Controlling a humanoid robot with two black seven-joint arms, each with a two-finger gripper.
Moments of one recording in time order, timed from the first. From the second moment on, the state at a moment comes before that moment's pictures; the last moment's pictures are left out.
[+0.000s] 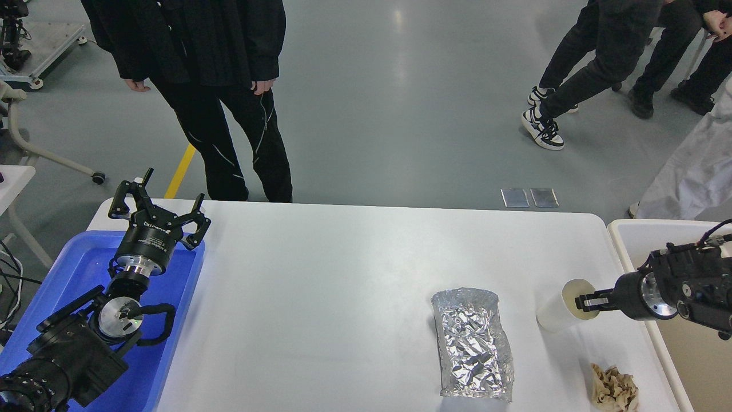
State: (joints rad) left arm -0.58 0.33 -0.75 -0.45 -0.16 -0.64 -0.52; right arm 1.16 -0.59 -0.75 0.81 -0.98 0.10 0.37
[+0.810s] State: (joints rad) left arm -0.58 0.33 -0.75 -0.45 -0.16 -0.64 -0.52; right arm 1.32 -0.85 -0.48 0.89 -0.82 0.33 0.40
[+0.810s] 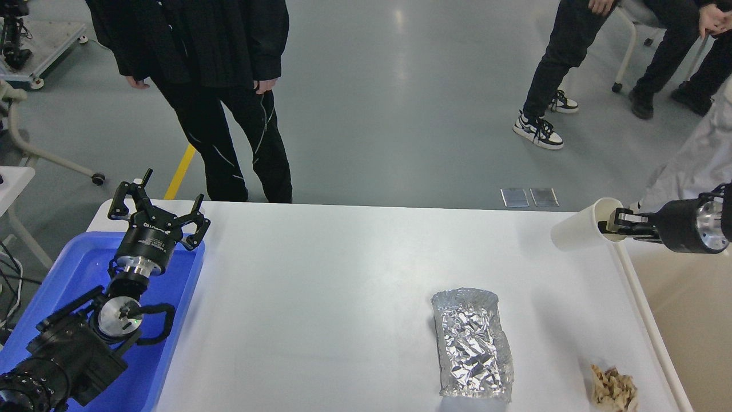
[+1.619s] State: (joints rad) left arm -0.58 0.33 -0.75 -0.45 -0.16 -0.64 -0.52; right arm 1.33 -0.98 -0.09 0.63 -0.47 0.56 0.40
